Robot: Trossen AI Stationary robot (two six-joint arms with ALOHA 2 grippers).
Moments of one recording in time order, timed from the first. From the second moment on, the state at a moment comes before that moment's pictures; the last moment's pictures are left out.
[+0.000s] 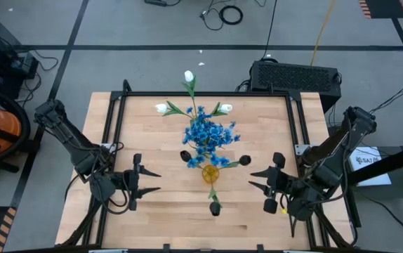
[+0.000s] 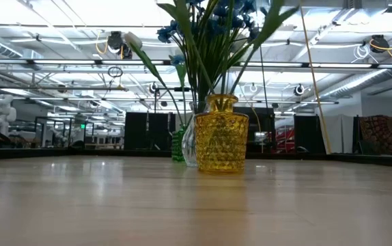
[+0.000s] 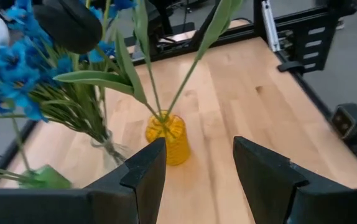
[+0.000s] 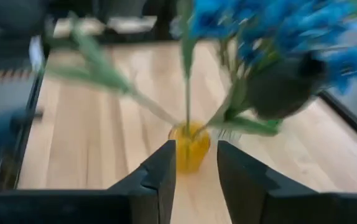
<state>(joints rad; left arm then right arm) -0.81 1.04 0.79 -0.27 -0.75 -0.17 0.84 1.27 1.16 -0.79 0.93 0.78</state>
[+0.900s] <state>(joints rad) -0.52 0.71 0.30 0.23 -0.46 0.04 0.73 0.87 0.30 0.34 0.72 0.24</state>
